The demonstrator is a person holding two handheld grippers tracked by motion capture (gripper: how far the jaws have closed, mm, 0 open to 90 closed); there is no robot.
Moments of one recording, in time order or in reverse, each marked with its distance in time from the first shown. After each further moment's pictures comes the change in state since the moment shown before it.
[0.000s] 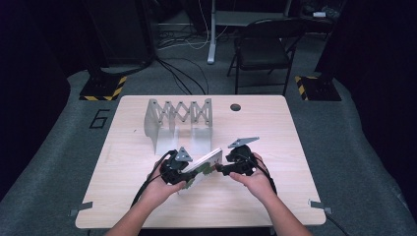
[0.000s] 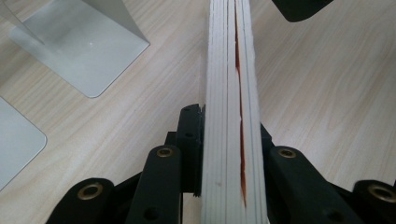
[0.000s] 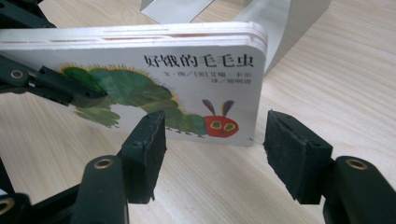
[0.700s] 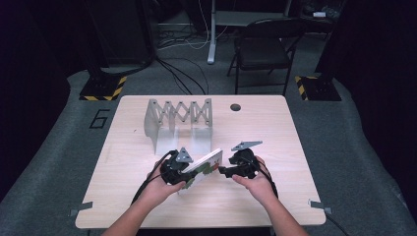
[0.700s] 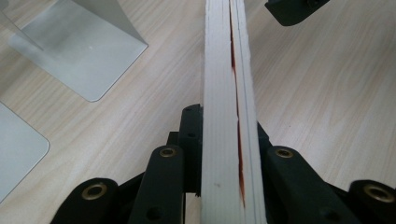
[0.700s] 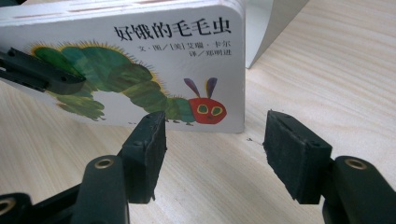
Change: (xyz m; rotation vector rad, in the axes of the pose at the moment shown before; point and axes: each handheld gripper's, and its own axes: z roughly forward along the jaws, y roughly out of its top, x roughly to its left) left arm 0.000 0.000 0.000 0.006 0.000 0.036; right arm -0.006 -0.015 0.004 -0.006 -0.018 0.047
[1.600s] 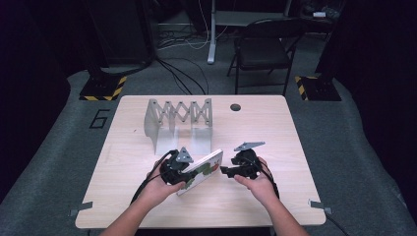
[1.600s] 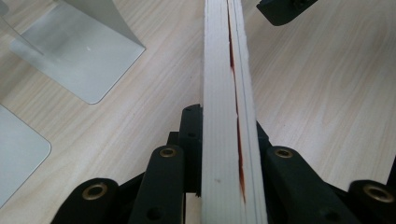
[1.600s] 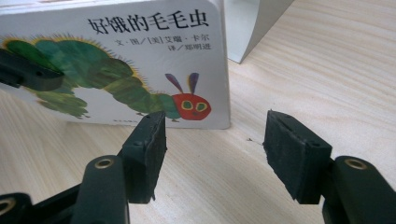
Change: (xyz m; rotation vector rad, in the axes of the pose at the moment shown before) left arm -0.002 0.003 -0.006 0.002 -0.009 0.007; right arm -0.006 -0.005 0.000 -0.009 -0.011 0.019
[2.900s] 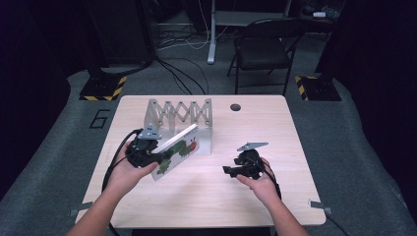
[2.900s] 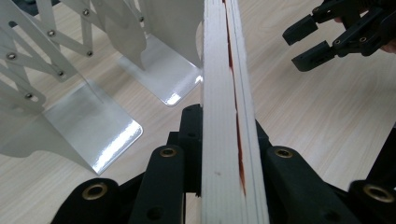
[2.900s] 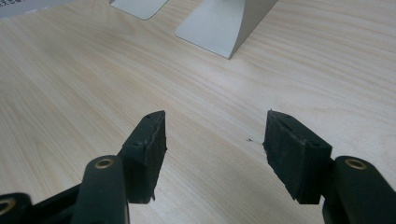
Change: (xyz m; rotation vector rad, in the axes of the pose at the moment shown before) left arm 0.041 0.009 -0.100 -0.087 0.089 -0.115; right arm -0.005 -0.004 -0.004 0.013 -0.012 0.039
